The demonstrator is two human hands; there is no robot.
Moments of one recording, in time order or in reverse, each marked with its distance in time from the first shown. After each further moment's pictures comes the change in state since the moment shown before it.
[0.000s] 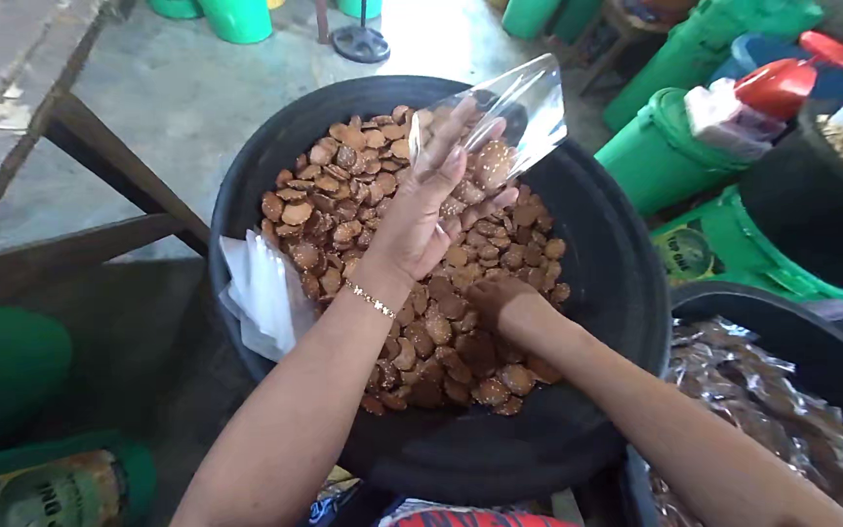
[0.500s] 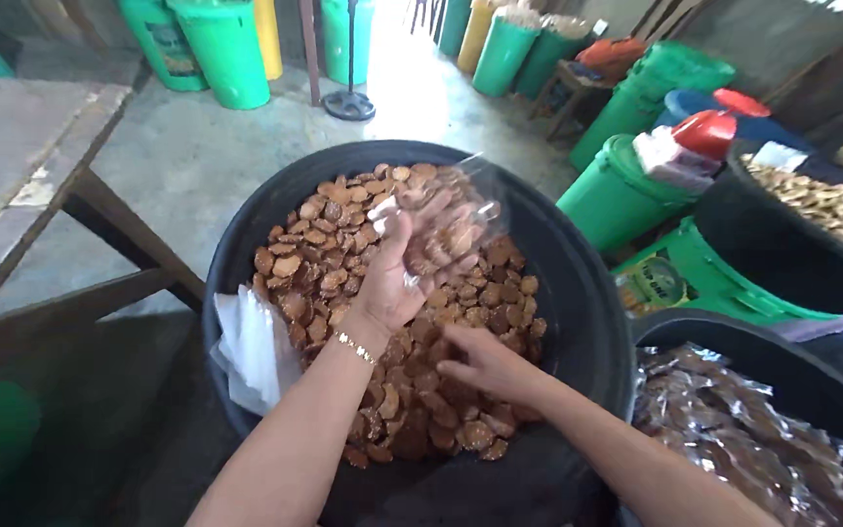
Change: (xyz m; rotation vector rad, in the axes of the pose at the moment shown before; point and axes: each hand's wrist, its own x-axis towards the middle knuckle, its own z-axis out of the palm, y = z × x) left_hand -0.001 -0.010 -0.005 -0.025 0.019 -0.117; right_hand -0.025 -0.002 0.001 0.678 0.340 -0.301
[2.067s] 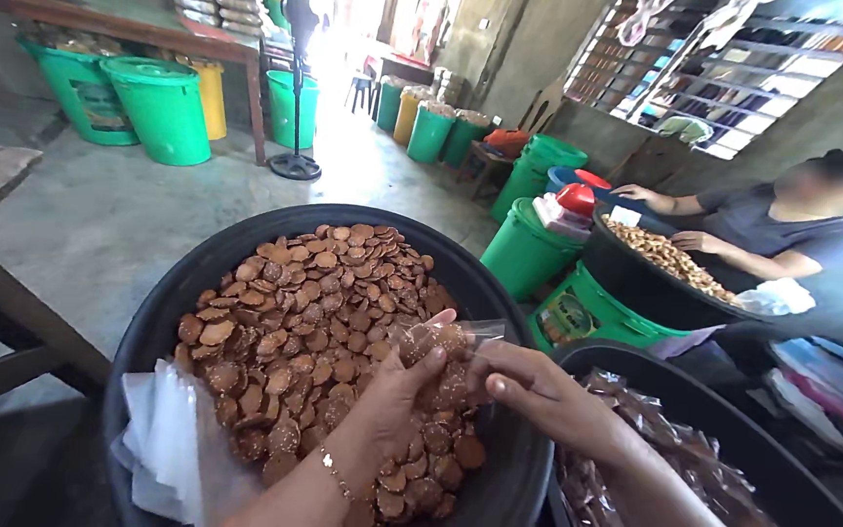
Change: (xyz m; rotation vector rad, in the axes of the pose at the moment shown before) left_hand -0.035 -0.030 0.069 -0.029 -0.049 -0.177; right_hand -0.083 -0.030 -0.071 0.051 0.381 -0.209
